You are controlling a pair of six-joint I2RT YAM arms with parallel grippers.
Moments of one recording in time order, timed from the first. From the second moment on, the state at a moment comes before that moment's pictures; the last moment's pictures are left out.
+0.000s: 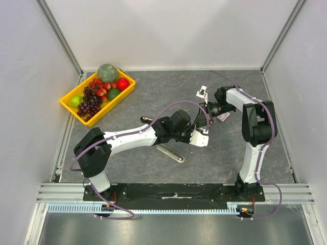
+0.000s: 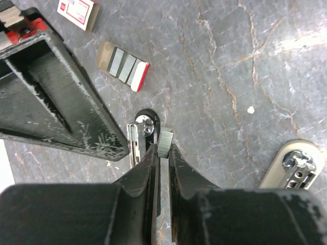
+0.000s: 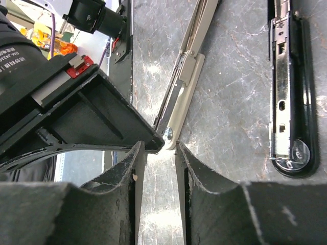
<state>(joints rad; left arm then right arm) -1.00 1.71 1.18 -0.21 0.17 0.90 0.15 2.03 1.44 -1.25 -1.31 -0.97</state>
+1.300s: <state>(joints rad) -0.86 1.91 1.57 -0.58 0.59 0.36 0.01 0.96 0.91 -0.91 -0.80 -1.64</state>
